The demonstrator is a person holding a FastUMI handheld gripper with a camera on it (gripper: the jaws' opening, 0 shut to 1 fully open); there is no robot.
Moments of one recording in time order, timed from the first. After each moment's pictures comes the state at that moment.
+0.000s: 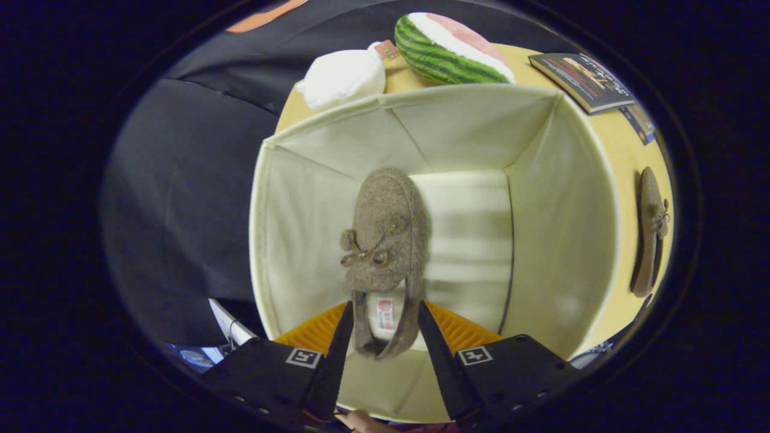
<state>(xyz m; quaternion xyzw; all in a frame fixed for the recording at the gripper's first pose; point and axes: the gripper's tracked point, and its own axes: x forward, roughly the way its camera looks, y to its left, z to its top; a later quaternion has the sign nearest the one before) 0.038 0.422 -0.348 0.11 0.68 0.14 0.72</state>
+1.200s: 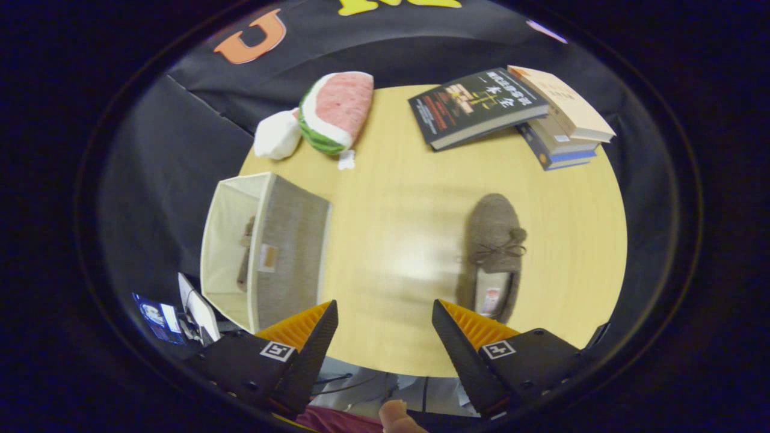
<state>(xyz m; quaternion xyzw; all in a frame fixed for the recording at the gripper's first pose) 0.048 0.093 -0.300 0.04 0.62 0.12 0.78</state>
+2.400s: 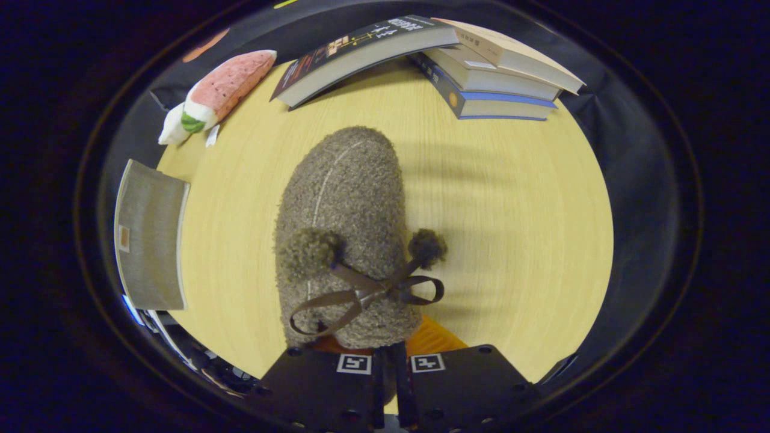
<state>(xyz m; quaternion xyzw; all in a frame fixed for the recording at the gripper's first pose) 0.094 -0.066 -0.438 -0.01 0.63 0.06 0.77</state>
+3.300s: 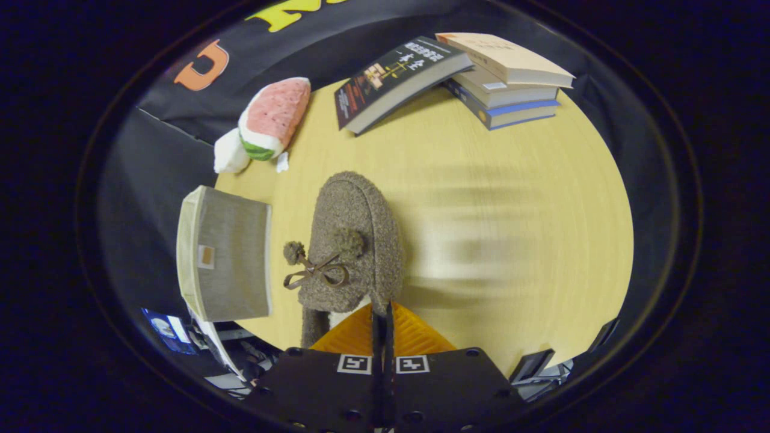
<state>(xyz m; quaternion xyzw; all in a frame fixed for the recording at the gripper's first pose) 0.051 0.020 -0.335 0.11 0.62 0.12 0.77</state>
